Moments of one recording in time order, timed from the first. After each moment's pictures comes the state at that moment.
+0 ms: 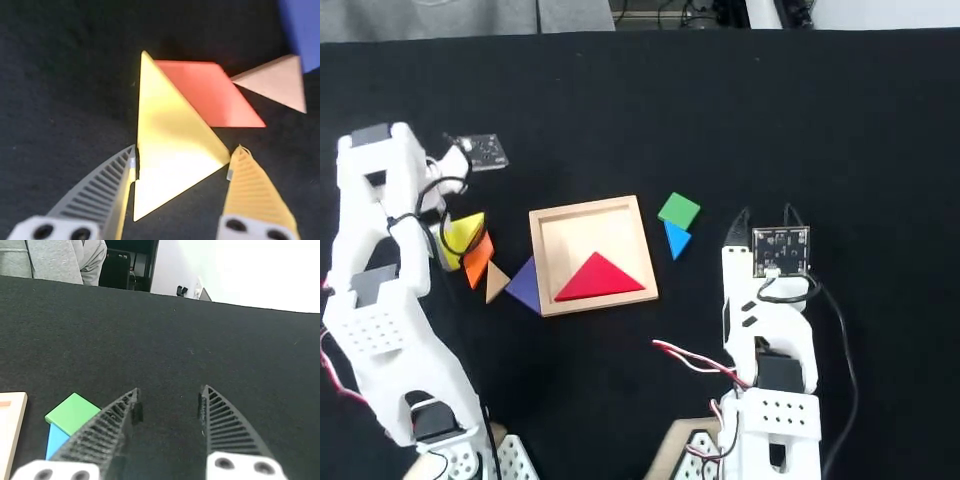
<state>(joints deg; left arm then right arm) -21.4 29.9 -14.3 83.6 -84.0 6.9 -81.0 97.4 10.2 10.4</state>
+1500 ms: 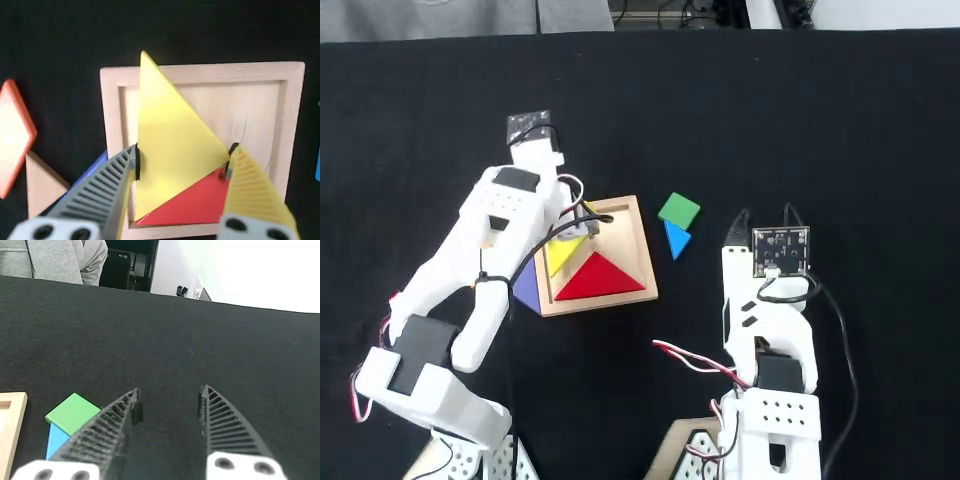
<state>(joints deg) 9.8 5.9 20.6 57.9 22.7 6.9 -81.0 97.4 10.2 10.4</state>
